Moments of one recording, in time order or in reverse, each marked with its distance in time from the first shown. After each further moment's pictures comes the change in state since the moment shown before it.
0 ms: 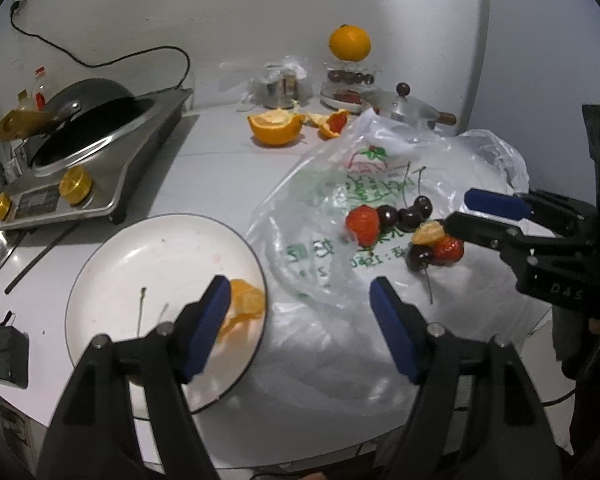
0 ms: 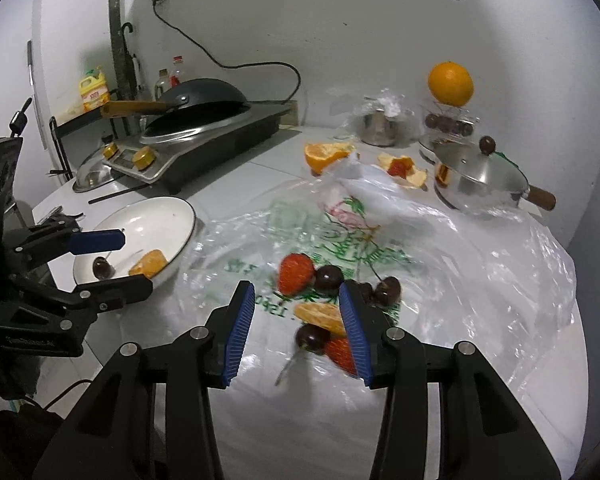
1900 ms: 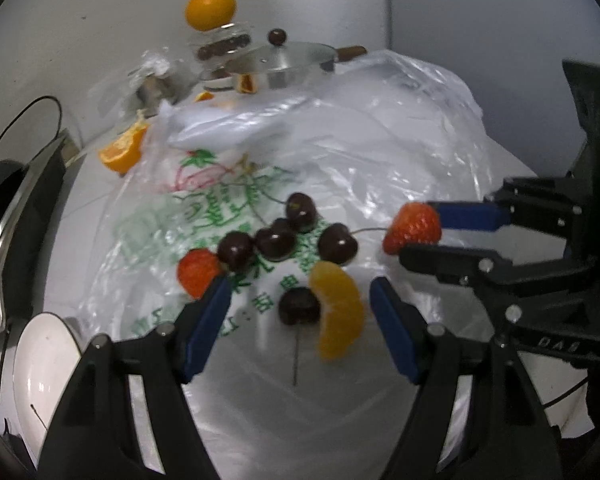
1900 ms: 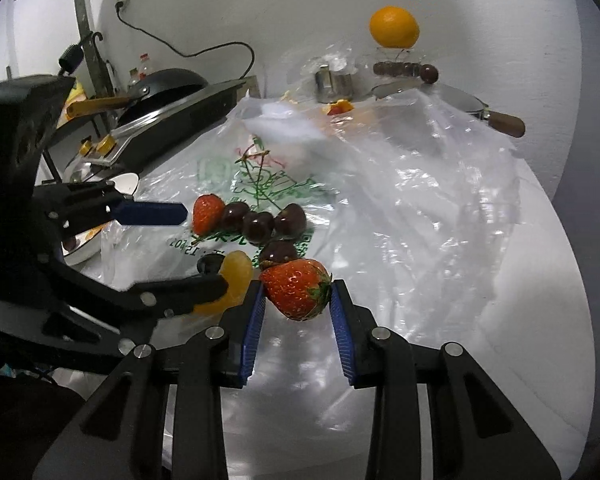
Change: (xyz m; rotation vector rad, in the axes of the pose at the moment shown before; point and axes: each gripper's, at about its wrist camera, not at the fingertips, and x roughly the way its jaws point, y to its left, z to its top) left arm 0.089 -0.134 0.038 0.307 0.141 -0.097; right arm -0.003 -0.090 -0.051 0.107 0.061 0.026
